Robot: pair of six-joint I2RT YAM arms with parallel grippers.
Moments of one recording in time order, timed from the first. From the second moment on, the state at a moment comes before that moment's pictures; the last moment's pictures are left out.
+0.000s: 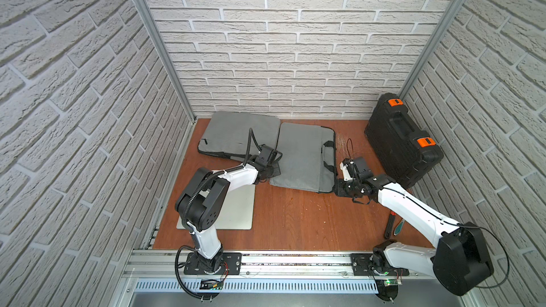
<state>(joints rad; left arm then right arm) -0.56 1.75 0.98 -0.16 -0.07 -0.72 0.35 1.20 0.75 -0.67 -0.06 0.46</state>
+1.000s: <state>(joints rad) -0.55 1.82 1.03 -0.09 -0.10 -0.86 0.42 1.57 0.87 -0.51 0.06 0.45</state>
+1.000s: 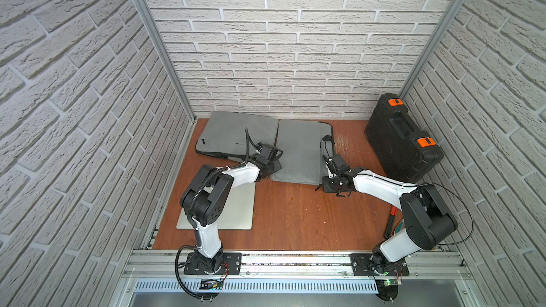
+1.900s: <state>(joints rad) -0.60 1.62 0.79 -0.05 -0.08 -0.94 0.64 1.52 0.76 -0.36 0.24 0.77</state>
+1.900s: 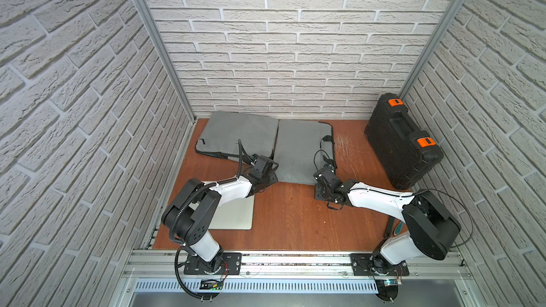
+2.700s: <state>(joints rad) -0.60 1.69 0.81 -0.02 -0.06 -0.94 0.64 1.64 0.79 -0.26 0.33 0.83</state>
